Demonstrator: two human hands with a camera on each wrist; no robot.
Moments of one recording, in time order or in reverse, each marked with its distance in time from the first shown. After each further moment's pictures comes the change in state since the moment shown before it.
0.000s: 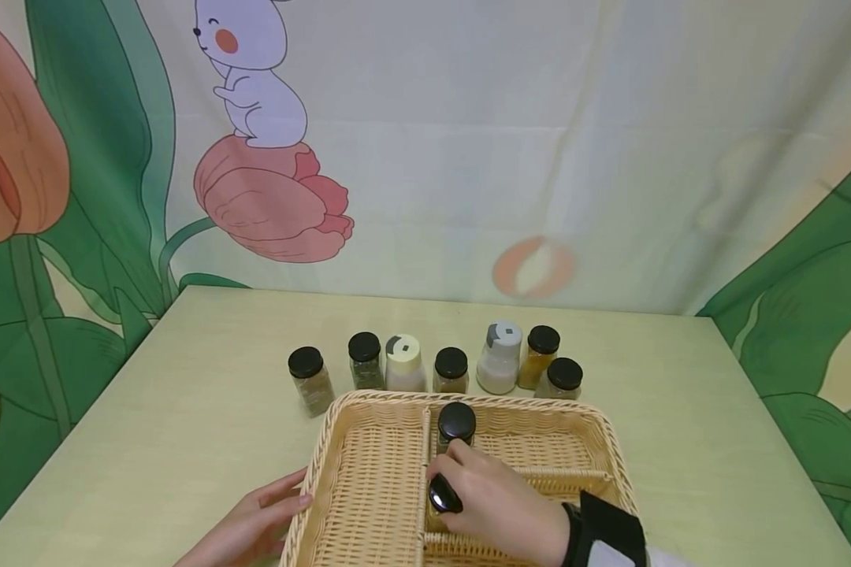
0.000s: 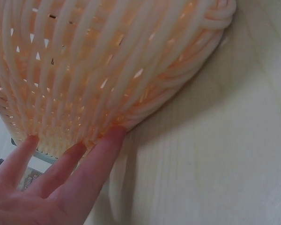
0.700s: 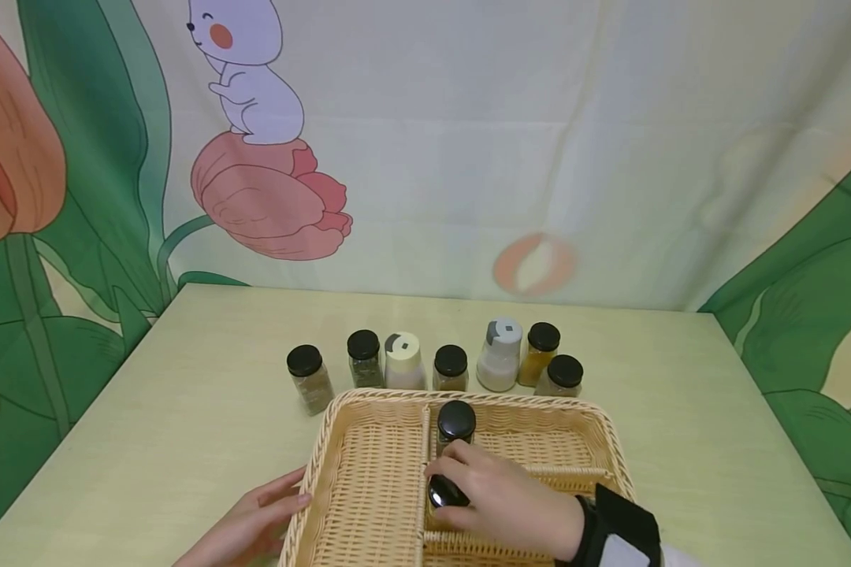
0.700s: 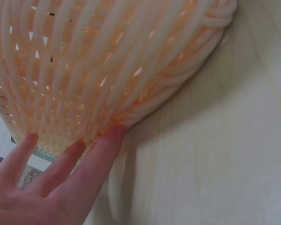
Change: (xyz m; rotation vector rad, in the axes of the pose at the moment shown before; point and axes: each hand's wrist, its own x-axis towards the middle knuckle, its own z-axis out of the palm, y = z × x) left_hand 0.000 -0.001 0.000 0.014 0.018 -0.015; right_hand -0.004 0.005 -0.008 0.018 -0.068 -0.041
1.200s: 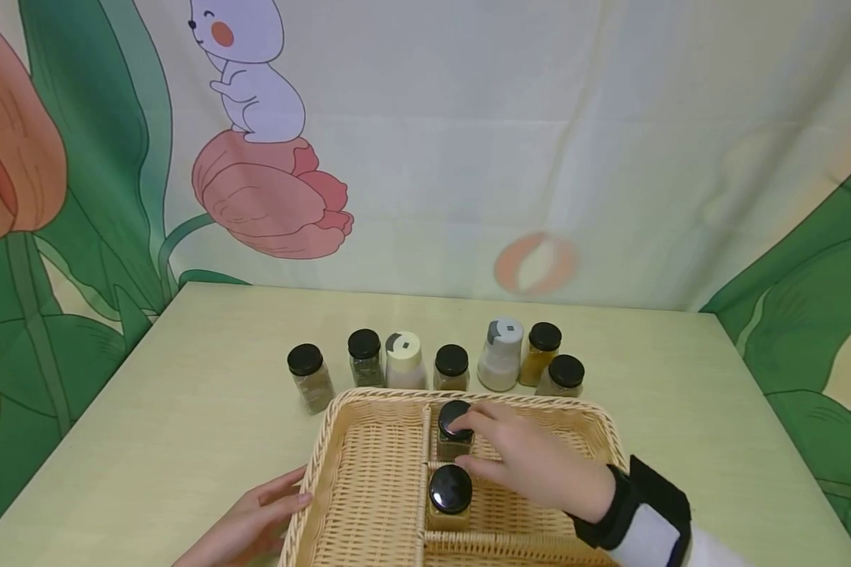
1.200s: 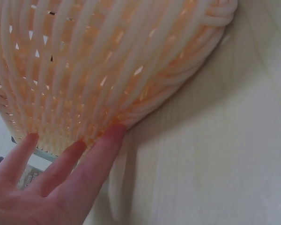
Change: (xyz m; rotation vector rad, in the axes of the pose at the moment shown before) left_hand 0.000 0.000 0.000 -0.004 0.008 -0.004; right_hand -0.002 0.014 -0.029 -0.032 0.147 0.016
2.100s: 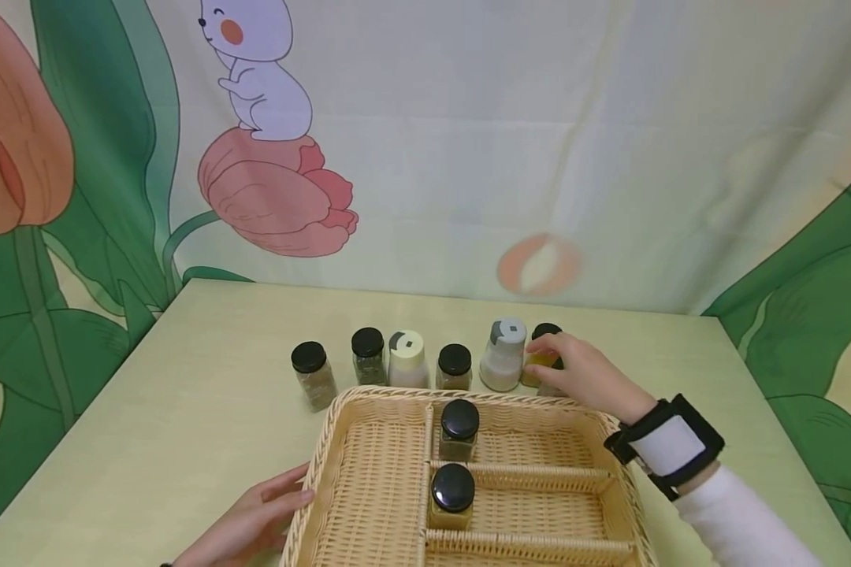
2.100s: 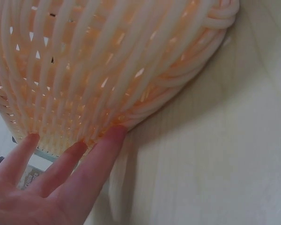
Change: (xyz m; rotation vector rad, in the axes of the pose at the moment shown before) left_hand 0.001 -0.002 -0.001 -0.006 -0.007 0.012; right_hand 0.011 0.095 -0.038 0.065 0.105 0.304
